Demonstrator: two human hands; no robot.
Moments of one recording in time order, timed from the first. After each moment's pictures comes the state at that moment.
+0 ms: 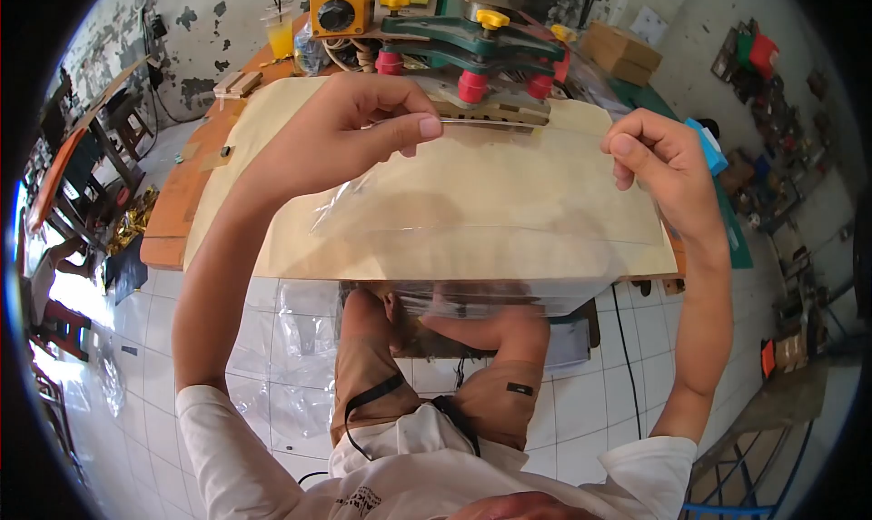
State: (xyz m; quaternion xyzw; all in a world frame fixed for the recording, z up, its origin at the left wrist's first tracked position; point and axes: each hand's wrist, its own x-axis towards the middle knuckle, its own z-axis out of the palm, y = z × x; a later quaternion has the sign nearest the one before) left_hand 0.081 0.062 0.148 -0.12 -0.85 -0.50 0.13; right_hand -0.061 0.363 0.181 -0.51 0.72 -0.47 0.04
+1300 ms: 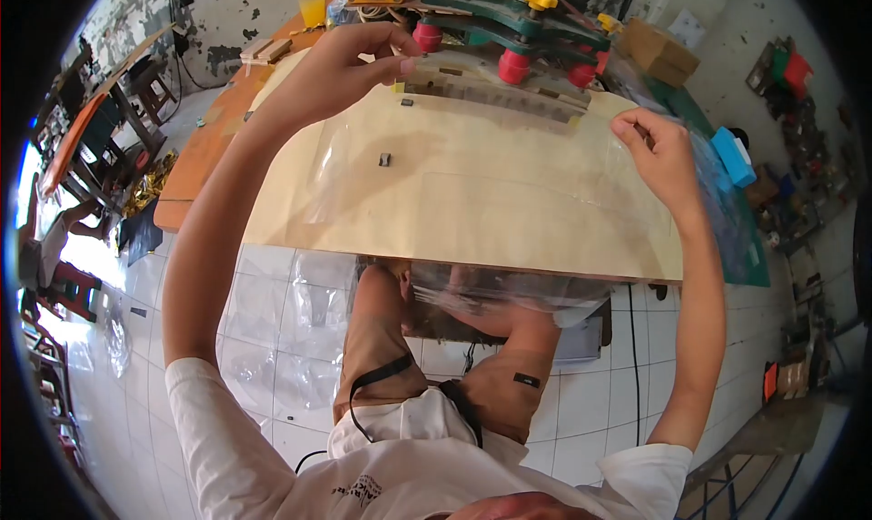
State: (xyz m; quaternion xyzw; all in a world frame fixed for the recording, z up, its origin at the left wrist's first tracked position) left_hand 0.051 -0.005 0.121 -0.08 -0.90 -0.35 0.26; right_hand -0.135 0.347 0.127 -0.47 0.82 -0.28 -0.17
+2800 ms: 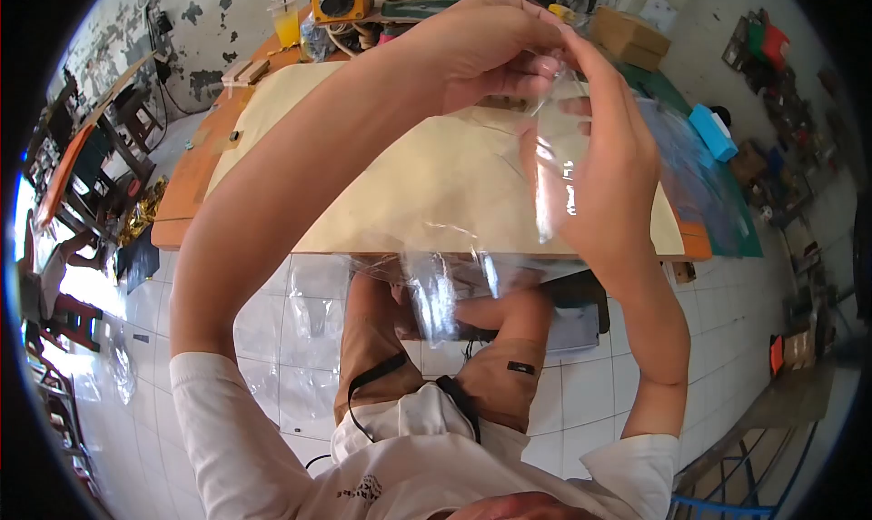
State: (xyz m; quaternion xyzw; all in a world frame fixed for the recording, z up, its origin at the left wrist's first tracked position) left_hand 0.008 0.145 0.191 -0.10 -0.63 -0.77 0.05; right_hand 0.010 0.313 0.151 -0.48 0.71 -0.35 -0.37
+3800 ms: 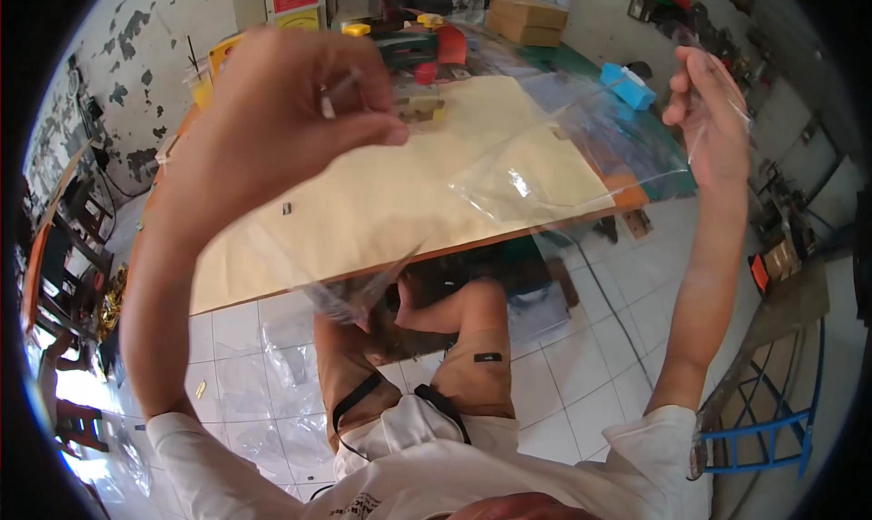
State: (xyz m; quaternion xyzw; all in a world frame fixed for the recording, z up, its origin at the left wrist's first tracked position) left_hand 0.103 0.160 0.225 -0.23 -0.91 -0.24 0.25; right_hand -0.040 0.519 0.239 -0.34 0.65 -0.66 -0.17
